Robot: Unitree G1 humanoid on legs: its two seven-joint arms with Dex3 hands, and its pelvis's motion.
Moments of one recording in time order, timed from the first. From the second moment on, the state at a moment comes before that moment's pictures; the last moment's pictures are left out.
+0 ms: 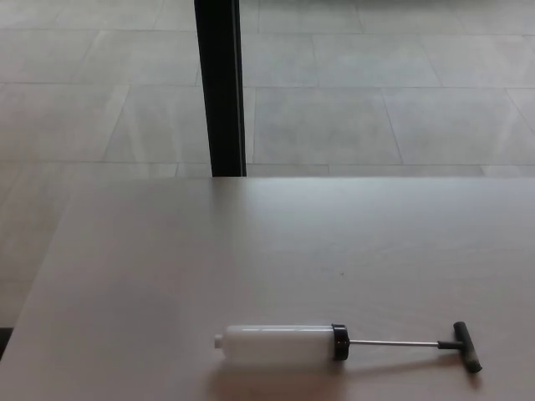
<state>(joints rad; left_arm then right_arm) 0.20 0.64 0.63 1.16 -0.18 0.06 -0.19 0.23 -0.47 -0.60 0.91 0.14 -0.06 0.15</state>
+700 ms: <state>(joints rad) -0.03 0.76 0.80 0.96 -0.30 -0.05 -0.23 0.06 -0.63 -0.91 0.63 0.32 -0.07 0.16</state>
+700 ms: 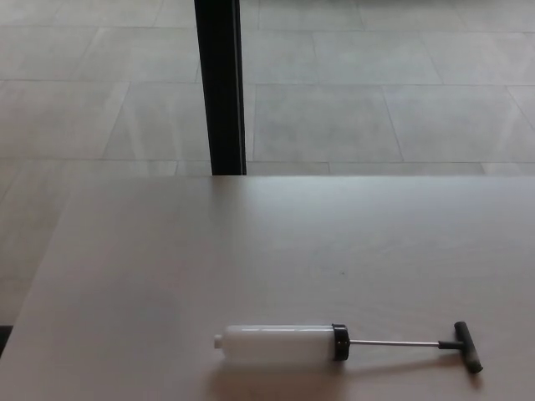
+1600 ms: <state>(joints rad) -0.20 0.53 0.22 0.08 -0.16 -0.06 -0.20 -0.07 -0.56 -0.48 0.05 0.22 -0.06 0.14</state>
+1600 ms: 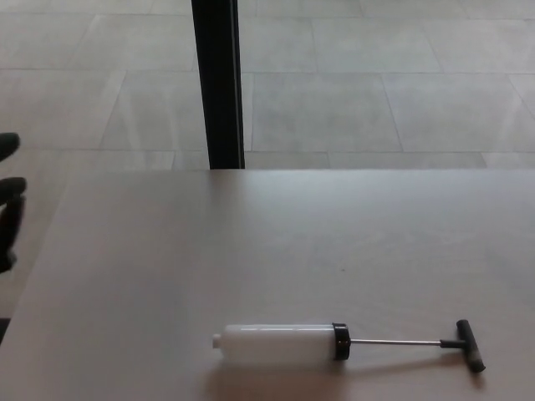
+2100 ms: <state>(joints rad) -0.23 0.48 -0.15 -0.04 0.05 -0.06 -0.20 -0.04 -0.54 -0.32 0.00 0.18 -0.05 0.14</state>
